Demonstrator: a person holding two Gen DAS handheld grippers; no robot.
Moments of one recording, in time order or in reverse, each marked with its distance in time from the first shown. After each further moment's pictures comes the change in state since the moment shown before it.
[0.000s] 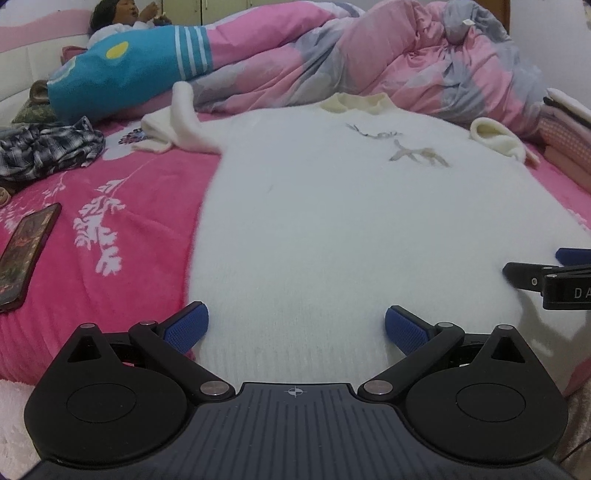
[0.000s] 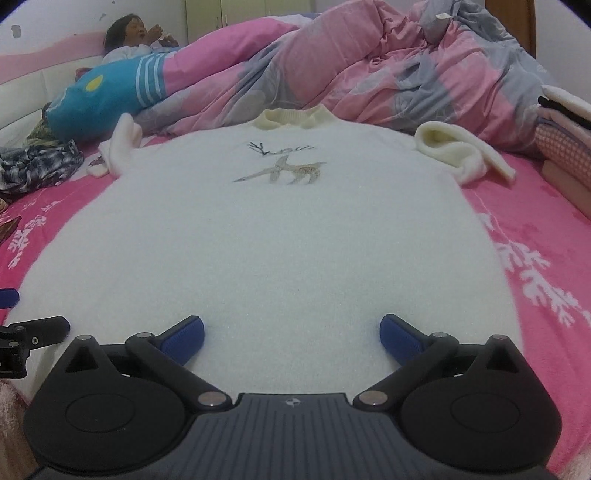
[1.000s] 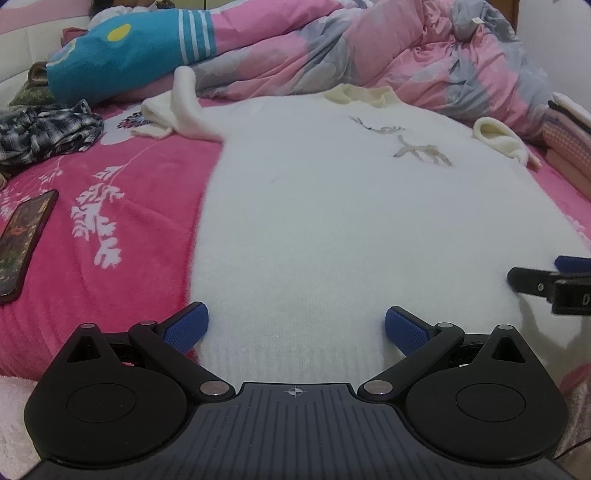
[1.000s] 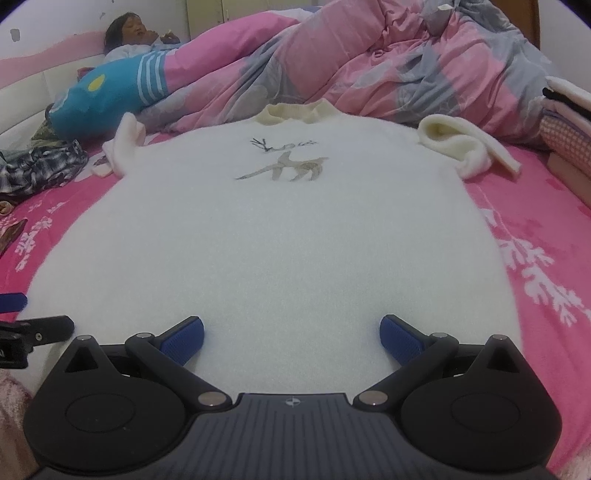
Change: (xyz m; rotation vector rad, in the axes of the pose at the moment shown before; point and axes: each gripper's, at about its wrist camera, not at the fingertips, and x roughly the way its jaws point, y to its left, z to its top) left arm 0.002 0.004 0.008 -0.039 0.048 -0.018; right arm -0.001 -0.004 0.006 0.017 0.028 0.031
